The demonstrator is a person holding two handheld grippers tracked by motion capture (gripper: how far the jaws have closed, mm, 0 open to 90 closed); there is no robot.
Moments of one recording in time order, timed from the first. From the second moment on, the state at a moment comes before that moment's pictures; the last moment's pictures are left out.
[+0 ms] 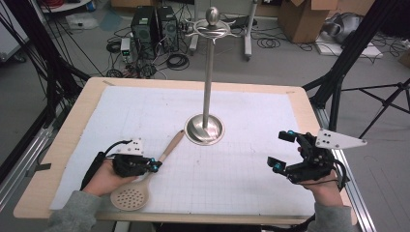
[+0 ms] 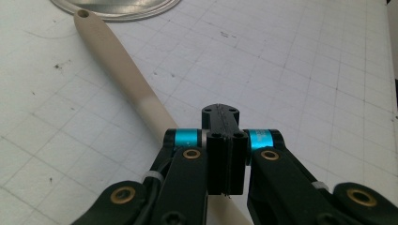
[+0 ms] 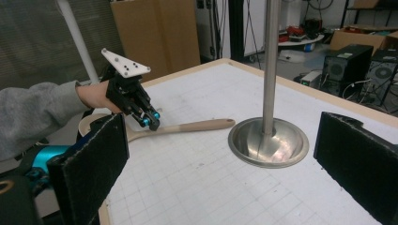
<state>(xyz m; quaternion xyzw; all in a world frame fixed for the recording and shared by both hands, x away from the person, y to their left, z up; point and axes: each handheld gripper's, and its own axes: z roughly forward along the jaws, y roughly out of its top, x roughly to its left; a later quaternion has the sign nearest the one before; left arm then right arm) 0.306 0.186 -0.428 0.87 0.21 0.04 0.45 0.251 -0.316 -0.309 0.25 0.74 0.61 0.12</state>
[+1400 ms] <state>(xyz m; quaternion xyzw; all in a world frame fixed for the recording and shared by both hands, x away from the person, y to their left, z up) 0.293 0.240 -0.434 0.87 0.23 0.04 0.43 0.276 -0.290 -0.313 0.24 0.75 0.60 0.09</state>
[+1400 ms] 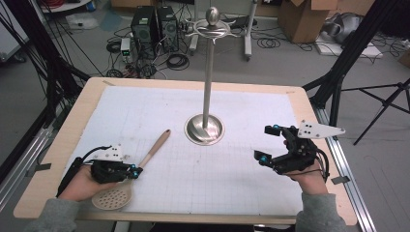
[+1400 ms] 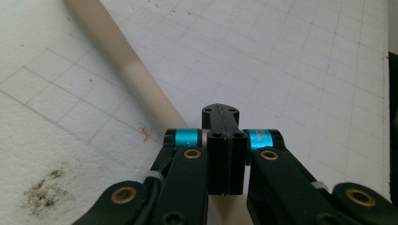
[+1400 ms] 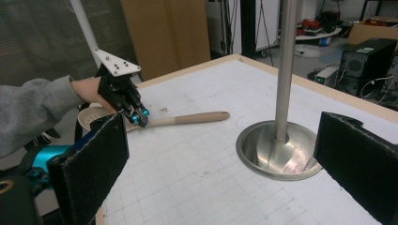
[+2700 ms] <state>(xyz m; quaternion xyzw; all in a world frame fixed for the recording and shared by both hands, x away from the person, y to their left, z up) 0.319 0.218 -0.450 0.87 0.21 0.04 0.44 0.261 -0.307 -0.315 0.26 0.75 0.60 0.10</state>
